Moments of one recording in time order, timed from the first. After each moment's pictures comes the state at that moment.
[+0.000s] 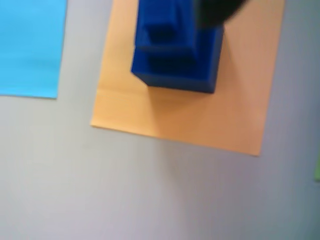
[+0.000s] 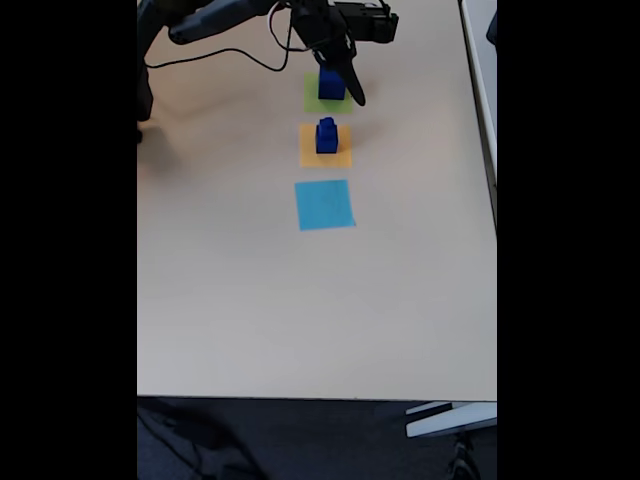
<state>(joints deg) 4.3 58.4 28.3 87.0 68.3</state>
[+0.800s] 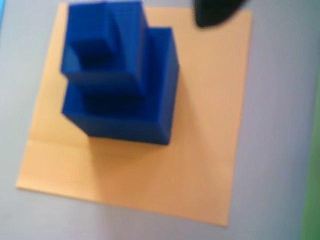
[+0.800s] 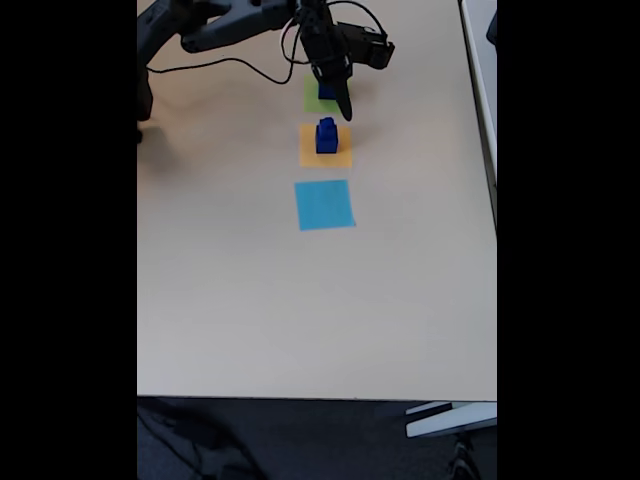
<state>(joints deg) 3.0 50.3 26.4 91.6 72.7</state>
